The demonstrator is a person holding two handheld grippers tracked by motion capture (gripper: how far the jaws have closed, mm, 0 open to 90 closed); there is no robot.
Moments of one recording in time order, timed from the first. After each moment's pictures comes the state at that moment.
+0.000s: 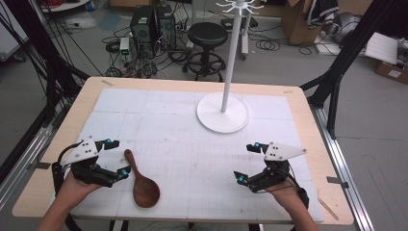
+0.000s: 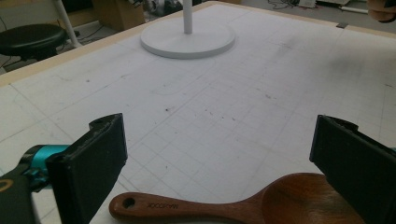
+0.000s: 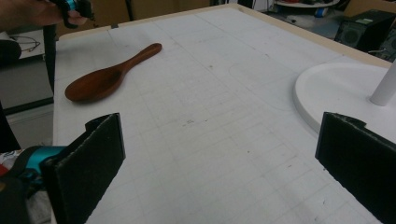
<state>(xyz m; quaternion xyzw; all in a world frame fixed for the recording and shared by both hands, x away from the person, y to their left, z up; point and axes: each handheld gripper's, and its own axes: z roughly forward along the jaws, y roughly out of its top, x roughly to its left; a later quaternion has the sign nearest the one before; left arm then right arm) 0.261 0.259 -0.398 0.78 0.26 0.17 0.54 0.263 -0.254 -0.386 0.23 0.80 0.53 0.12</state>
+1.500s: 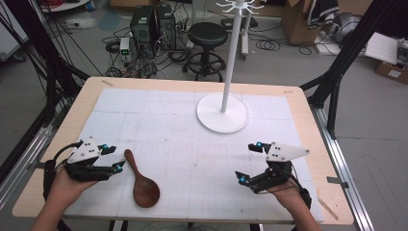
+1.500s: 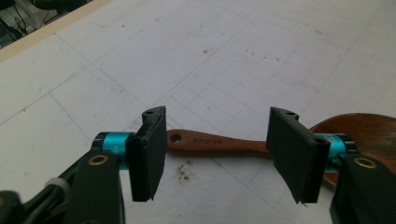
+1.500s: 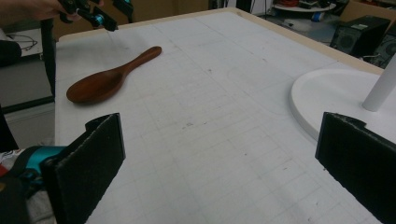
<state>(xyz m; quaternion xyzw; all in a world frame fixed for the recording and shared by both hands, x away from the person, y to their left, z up) 0.263 0.269 -0.399 0.84 0.29 0.21 0.40 0.258 -0.256 -0.379 0.22 0.80 0.53 0.14</state>
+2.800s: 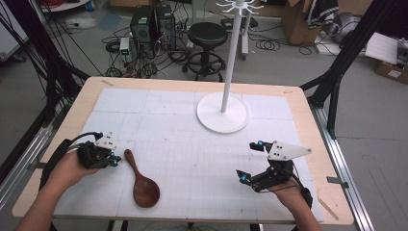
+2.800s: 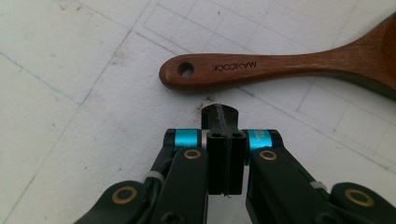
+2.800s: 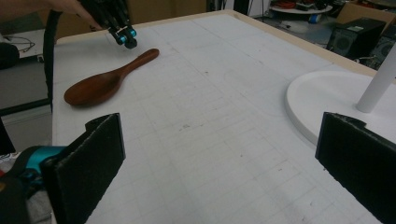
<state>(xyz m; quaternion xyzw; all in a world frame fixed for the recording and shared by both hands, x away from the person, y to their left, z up) 0.316 0.262 -0.412 0.94 0.24 0.10 0.23 0.259 -0.258 -0.376 0.22 0.80 0.54 0.14</state>
